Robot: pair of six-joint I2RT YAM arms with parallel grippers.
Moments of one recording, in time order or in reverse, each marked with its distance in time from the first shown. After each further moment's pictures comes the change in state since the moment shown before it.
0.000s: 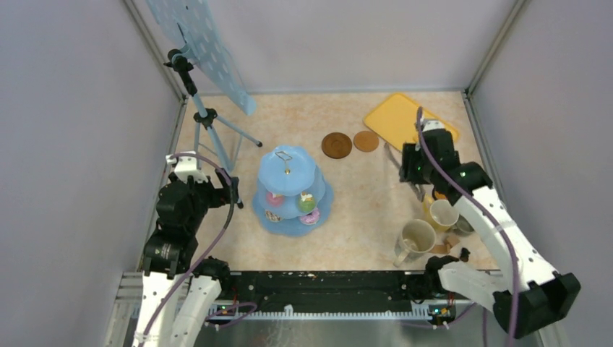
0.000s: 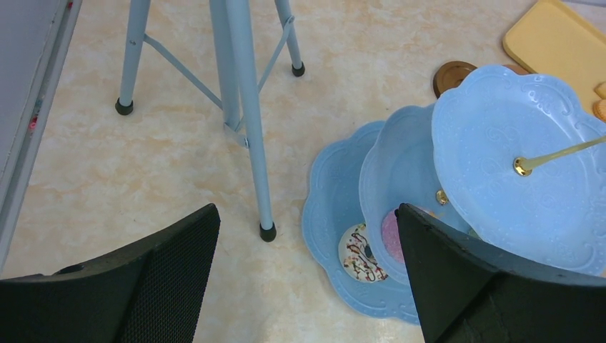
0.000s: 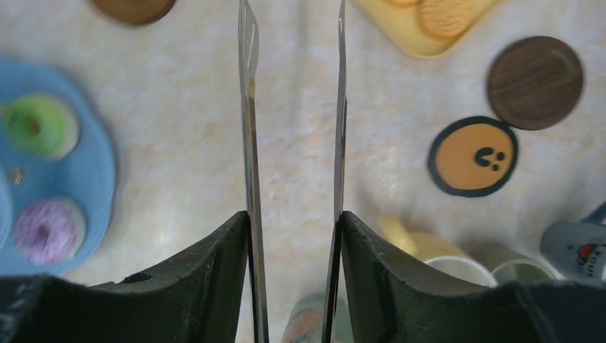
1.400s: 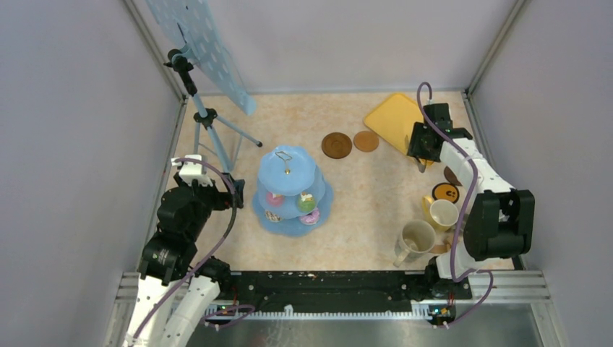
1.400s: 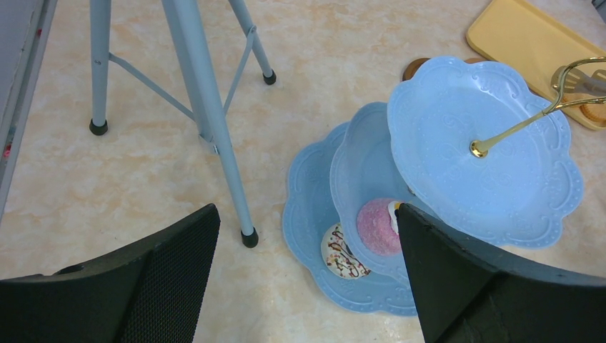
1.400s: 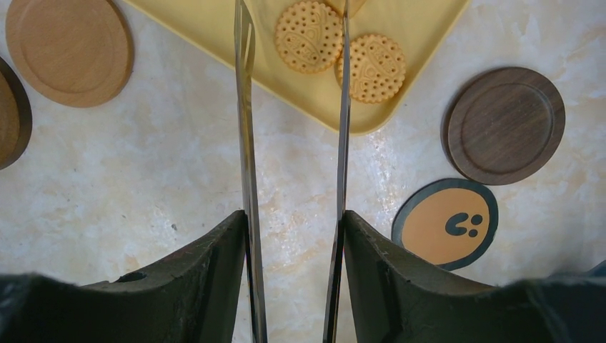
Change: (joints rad) left arm -0.137 -0.042 -0.003 0.008 -0.050 0.000; right arm -0.371 0.527 0.131 0.247 -0.002 -0.006
